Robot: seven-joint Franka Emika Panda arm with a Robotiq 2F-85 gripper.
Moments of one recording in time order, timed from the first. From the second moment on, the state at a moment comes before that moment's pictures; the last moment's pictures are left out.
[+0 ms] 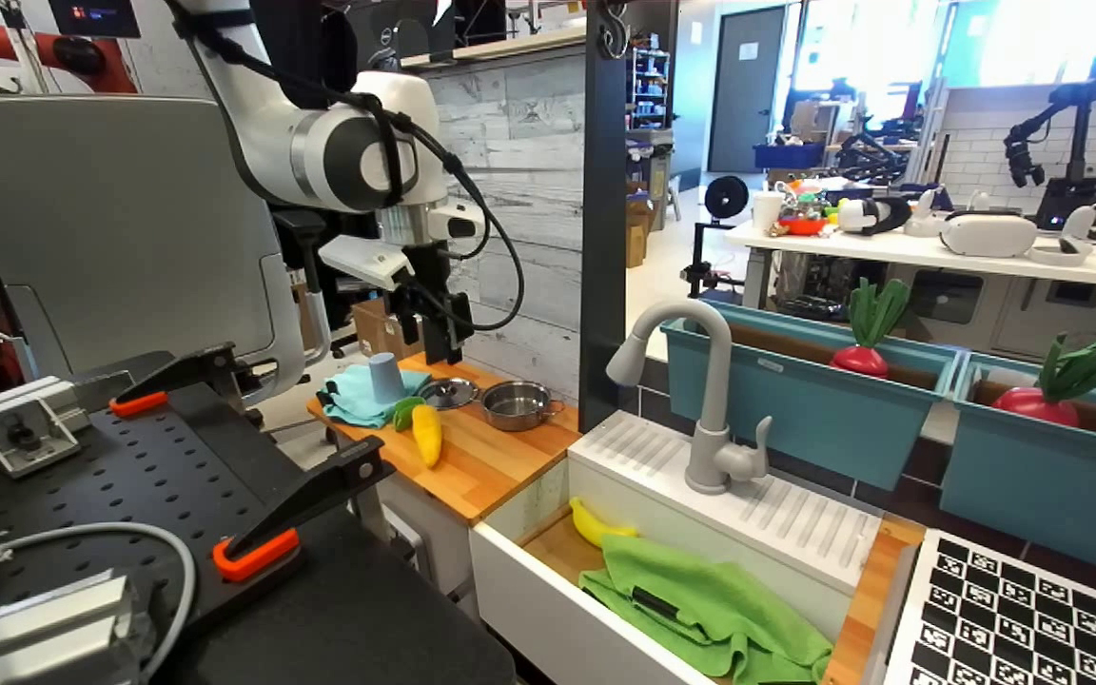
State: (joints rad) arm 0.17 0.86 0.08 -1.89 -0.03 2.83 0.16
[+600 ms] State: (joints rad) arm 0.22 1.02 0.07 -1.73 -0.02 2.82 0.20
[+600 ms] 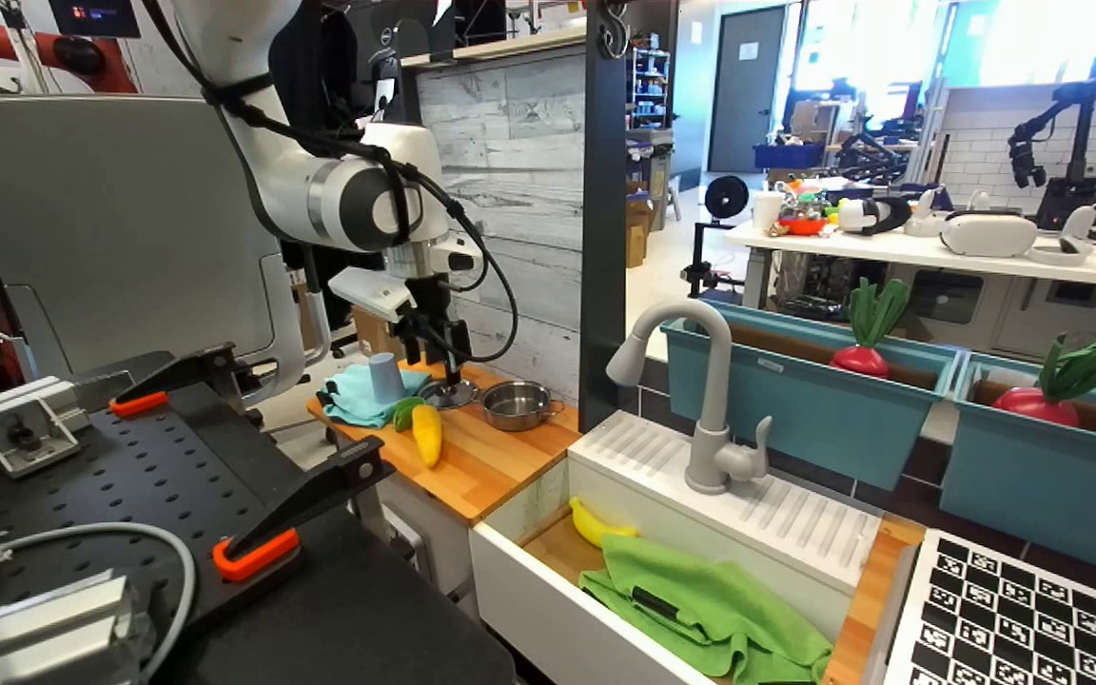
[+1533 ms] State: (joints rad) arm 0.27 1.12 0.01 -1.58 0.00 2.76 0.26
